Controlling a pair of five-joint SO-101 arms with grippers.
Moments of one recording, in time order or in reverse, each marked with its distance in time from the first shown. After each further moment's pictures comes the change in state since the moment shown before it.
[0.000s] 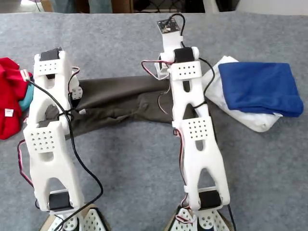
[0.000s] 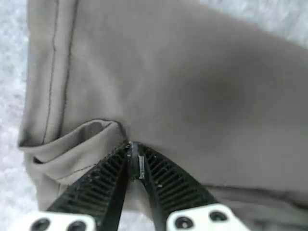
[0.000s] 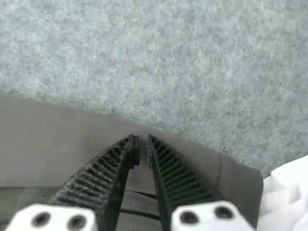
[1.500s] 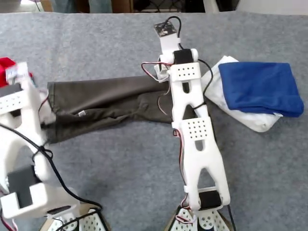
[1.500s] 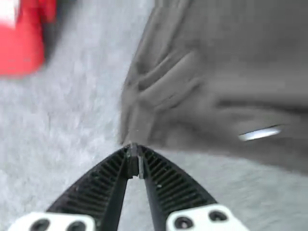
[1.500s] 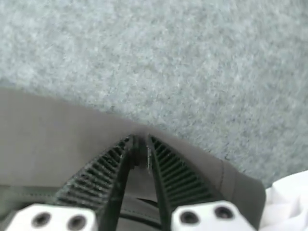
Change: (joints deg) left arm -11.1 -50.3 52.9 -19.0 -8.2; right arm 0.0 1.6 0.0 -0.5 5.1
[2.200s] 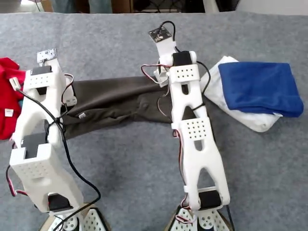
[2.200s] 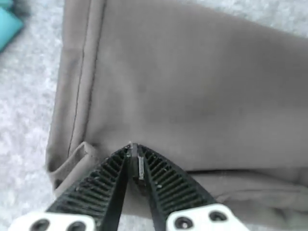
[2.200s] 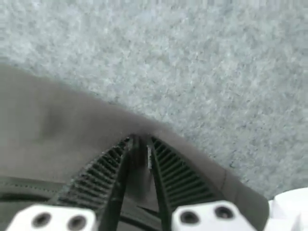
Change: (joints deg) left arm 8.9 24.8 -16.9 -3.9 2.4; right arm -0.1 2.3 0.0 0.0 6.9
